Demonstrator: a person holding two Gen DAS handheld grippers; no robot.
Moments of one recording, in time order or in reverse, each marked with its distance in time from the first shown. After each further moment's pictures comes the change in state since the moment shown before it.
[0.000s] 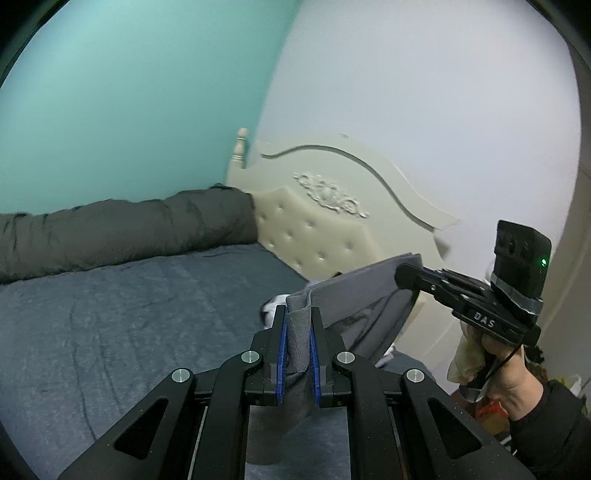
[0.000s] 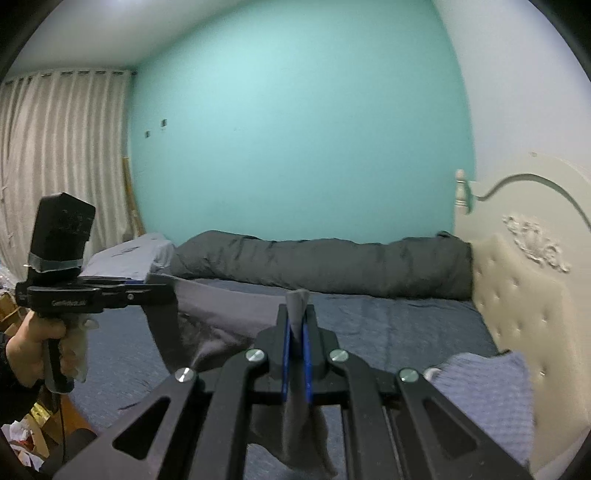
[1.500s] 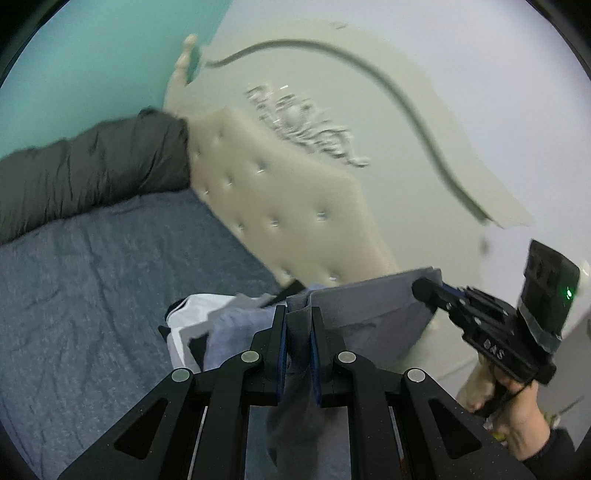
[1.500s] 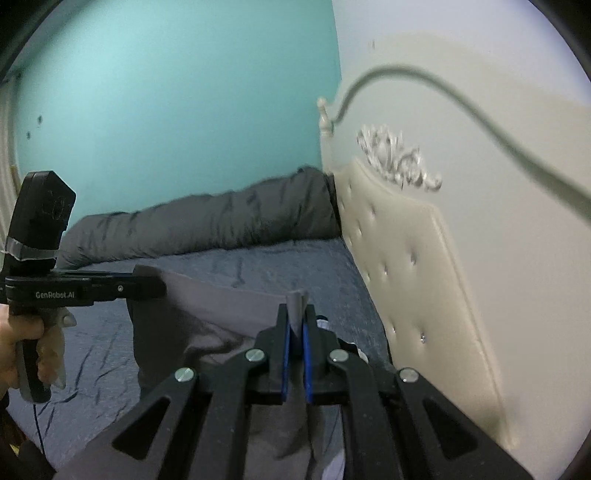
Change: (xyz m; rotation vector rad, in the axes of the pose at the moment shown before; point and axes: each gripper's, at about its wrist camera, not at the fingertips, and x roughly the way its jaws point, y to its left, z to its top) left arm 0.388 -0.054 0.072 -0.110 0.286 -0.116; right arm 0.053 -0.299 -0.036 0.173 0.234 -0.353
